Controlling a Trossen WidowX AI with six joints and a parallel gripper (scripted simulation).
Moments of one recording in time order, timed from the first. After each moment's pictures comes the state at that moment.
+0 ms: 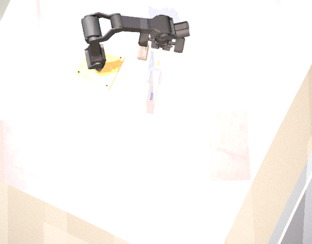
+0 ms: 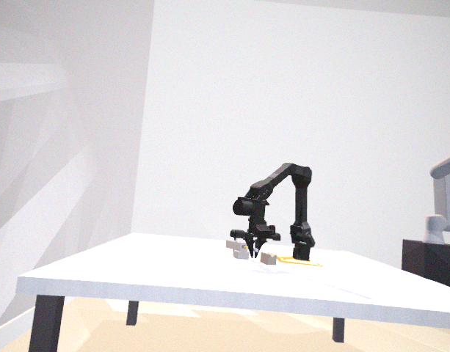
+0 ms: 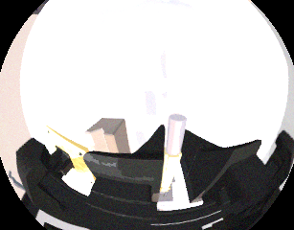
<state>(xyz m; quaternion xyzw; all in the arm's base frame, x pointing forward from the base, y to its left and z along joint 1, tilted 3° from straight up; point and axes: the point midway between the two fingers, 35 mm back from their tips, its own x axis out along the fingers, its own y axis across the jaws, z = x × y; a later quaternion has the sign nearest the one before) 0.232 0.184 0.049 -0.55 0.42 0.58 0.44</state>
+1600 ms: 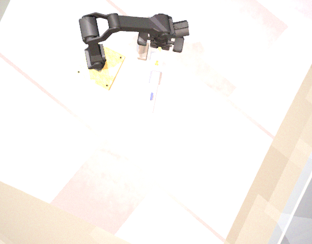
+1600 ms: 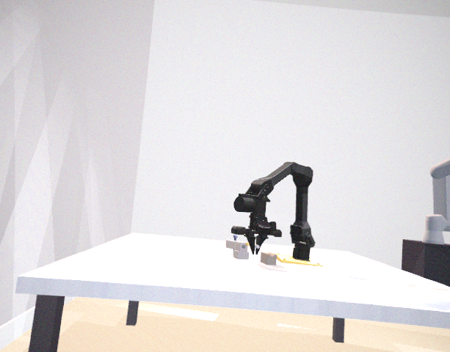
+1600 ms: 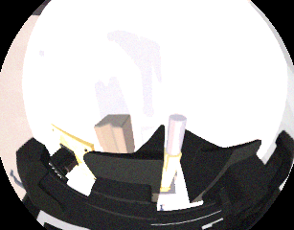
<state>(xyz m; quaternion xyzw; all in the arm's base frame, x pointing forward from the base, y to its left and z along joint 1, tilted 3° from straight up) 0.229 0.182 0.062 -0.54 0.43 0.58 0.44</state>
